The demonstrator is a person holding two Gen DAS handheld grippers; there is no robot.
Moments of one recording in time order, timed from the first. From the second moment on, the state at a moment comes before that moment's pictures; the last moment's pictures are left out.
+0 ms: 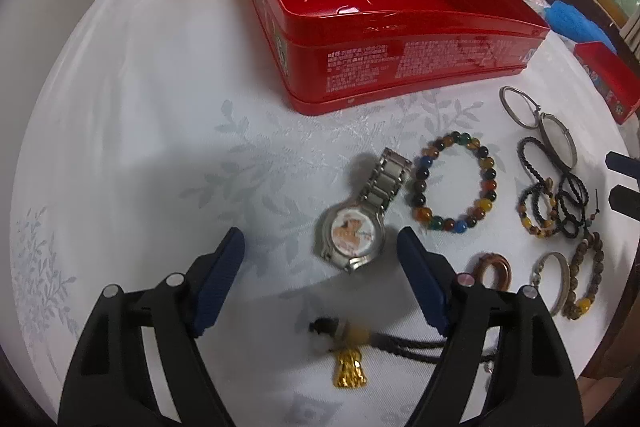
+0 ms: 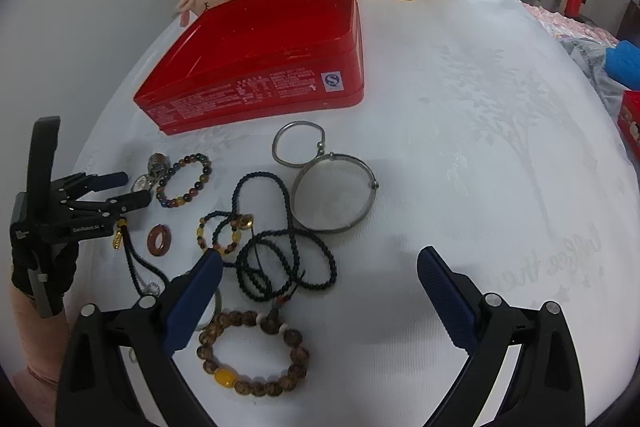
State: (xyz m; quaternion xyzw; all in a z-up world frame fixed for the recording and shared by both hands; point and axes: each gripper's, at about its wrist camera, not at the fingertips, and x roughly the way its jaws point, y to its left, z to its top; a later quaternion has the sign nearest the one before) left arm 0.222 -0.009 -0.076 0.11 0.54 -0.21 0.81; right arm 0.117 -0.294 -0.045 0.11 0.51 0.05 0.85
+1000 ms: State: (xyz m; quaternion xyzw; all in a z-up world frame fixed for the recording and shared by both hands) left arm 0.200 0.008 -0.059 0.06 0.50 -0.18 0.84; right arm 0.158 -0.330 -0.052 0.13 0.52 0.02 0.84
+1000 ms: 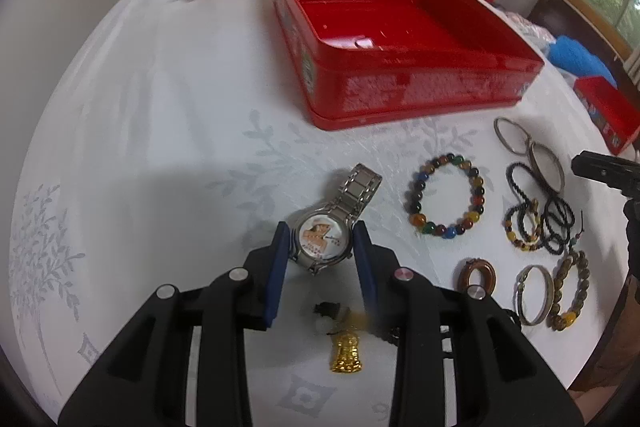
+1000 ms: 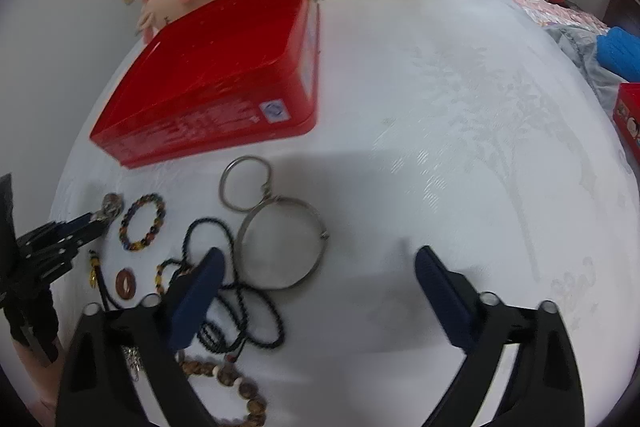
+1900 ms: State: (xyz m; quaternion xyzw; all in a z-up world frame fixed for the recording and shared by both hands) left arm 0.205 0.003 -0.052 0.03 0.50 -0.19 0.85; right arm 0.222 -0.282 -0.066 0.04 0.55 0.06 0.83
